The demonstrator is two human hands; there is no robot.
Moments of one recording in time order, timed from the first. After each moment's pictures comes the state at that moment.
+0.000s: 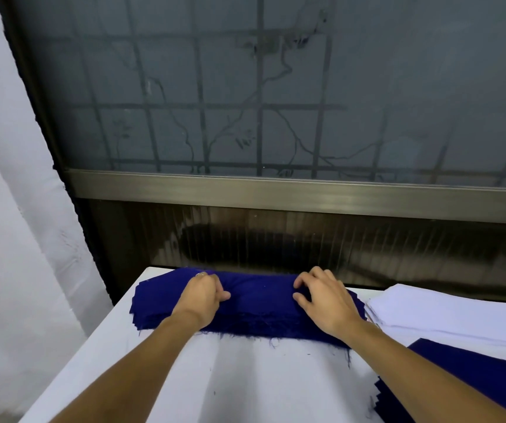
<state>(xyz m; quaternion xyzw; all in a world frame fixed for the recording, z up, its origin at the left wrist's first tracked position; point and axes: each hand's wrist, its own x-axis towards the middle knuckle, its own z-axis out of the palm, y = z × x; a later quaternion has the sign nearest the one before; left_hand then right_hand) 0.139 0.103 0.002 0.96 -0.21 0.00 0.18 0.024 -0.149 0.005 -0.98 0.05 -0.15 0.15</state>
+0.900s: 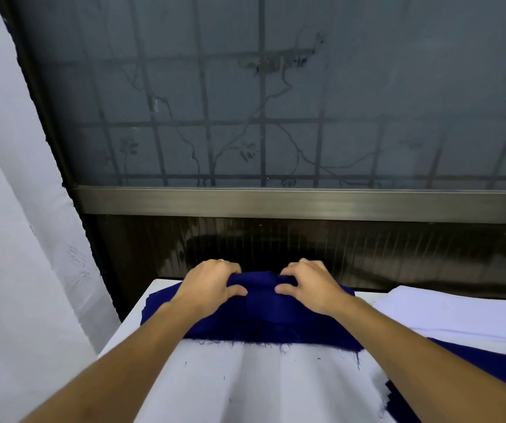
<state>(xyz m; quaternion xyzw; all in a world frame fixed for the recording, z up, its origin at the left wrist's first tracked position) 0.140 0.115 0.062 0.92 -0.37 0.06 0.15 0.055 -0.124 0.049 -0.98 -0.02 -0.09 0.18</state>
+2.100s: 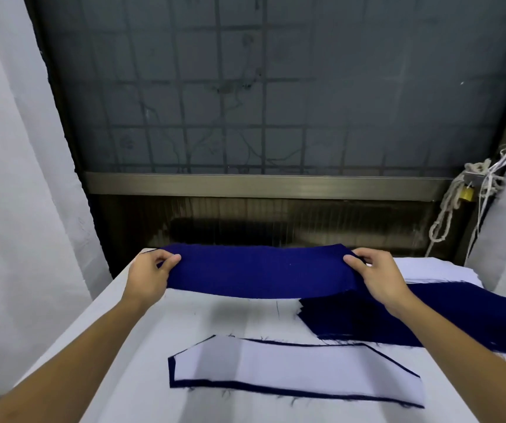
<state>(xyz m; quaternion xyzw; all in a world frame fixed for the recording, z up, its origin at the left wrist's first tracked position) -0.030 0.168 0.067 0.86 -0.11 0.12 0.49 -0.208 -0.225 0.073 -0.82 0.16 -0.26 0.49</state>
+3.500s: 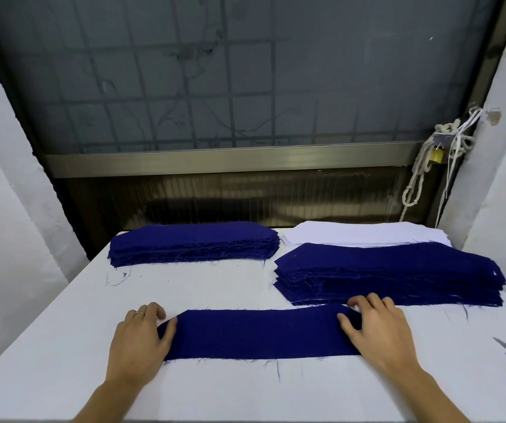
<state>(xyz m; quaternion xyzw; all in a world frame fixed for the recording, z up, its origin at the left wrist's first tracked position) -0.124 0.175 -0.062 0.95 -0.18 0.19 0.19 -0.312 -0.220 -0.064 -0.94 0.26 -0.22 0.06</state>
